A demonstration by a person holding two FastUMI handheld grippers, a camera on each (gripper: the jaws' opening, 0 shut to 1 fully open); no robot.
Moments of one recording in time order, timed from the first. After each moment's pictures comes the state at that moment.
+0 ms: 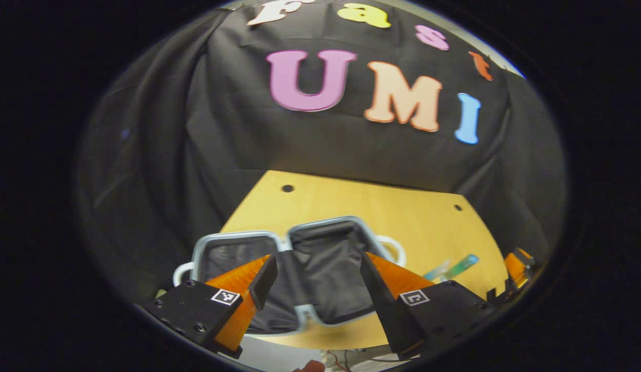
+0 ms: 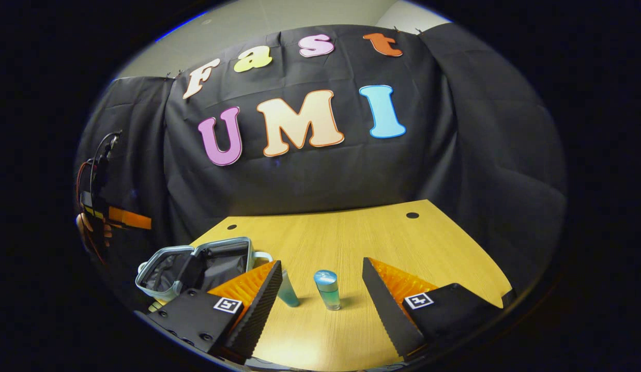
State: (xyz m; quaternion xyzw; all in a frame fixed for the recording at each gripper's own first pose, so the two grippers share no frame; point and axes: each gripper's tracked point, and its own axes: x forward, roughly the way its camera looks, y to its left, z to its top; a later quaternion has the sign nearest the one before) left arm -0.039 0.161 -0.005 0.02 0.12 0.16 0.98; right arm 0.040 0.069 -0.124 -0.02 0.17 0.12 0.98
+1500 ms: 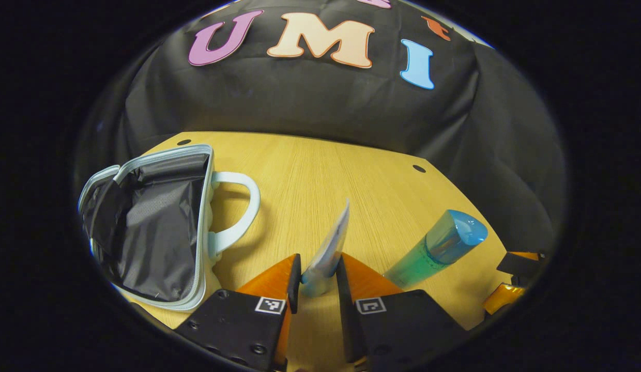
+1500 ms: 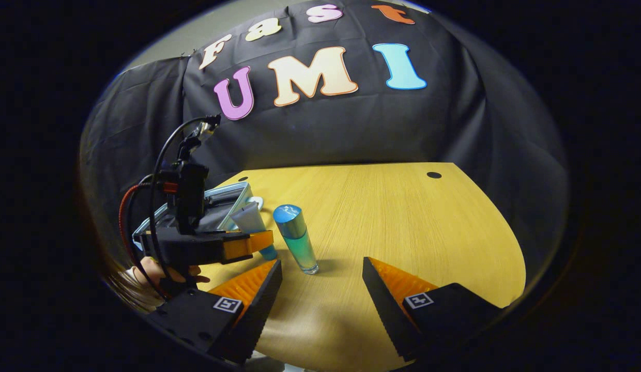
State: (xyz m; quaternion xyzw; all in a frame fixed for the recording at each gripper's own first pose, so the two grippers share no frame) left arm 0.170 0.003 -0.238 0.02 0.15 0.11 0.98; right arm 0.055 0.012 -0.244 -0.05 0.27 0.20 0.94
